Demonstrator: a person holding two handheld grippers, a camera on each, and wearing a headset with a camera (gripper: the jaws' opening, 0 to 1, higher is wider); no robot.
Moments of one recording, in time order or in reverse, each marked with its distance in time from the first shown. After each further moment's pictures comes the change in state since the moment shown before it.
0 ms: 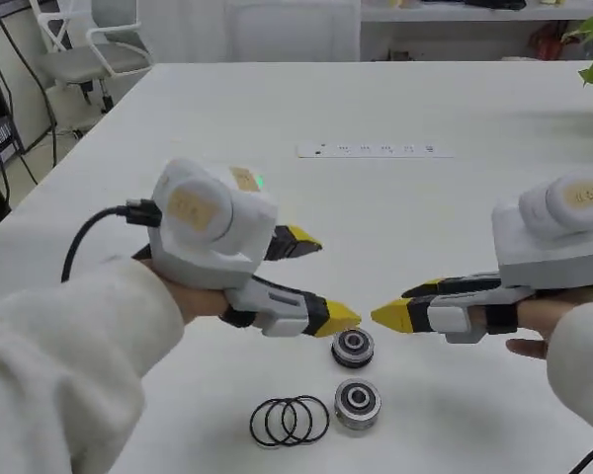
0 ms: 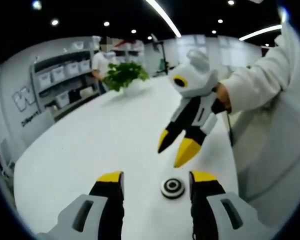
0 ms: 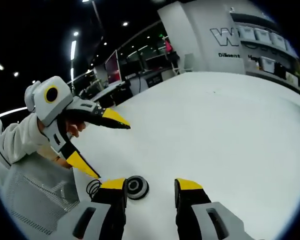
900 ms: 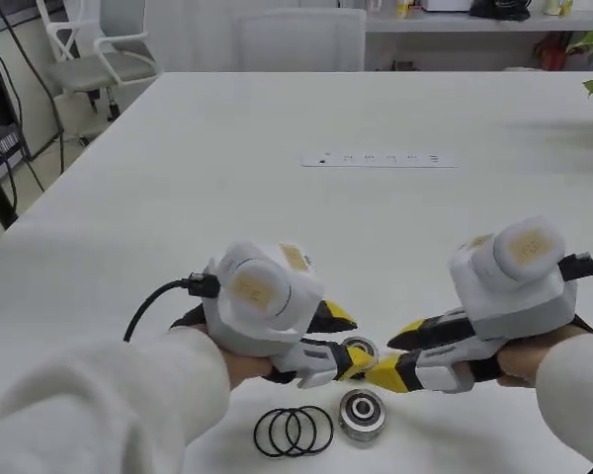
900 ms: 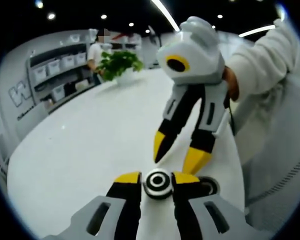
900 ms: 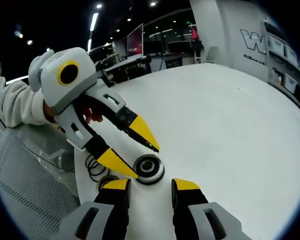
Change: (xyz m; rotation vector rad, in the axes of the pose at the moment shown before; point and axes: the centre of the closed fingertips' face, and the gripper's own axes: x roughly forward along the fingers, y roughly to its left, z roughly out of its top) left arm 0.035 -0.020 -0.027 -0.024 0.040 -0.013; right arm 0.020 0.018 -0.037 -0.213 0.162 0.058
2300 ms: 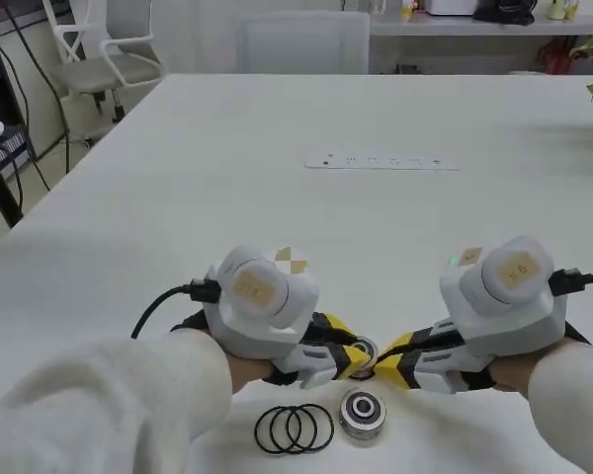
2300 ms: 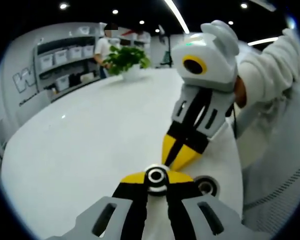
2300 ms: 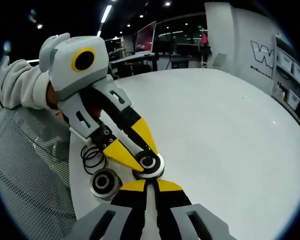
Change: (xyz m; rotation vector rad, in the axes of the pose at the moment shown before) left arm 0.001 -0.001 -0.009 -0.095 -0.003 0.012; right arm 0.006 -0.002 -0.007 -0.102 0.013 -0.029
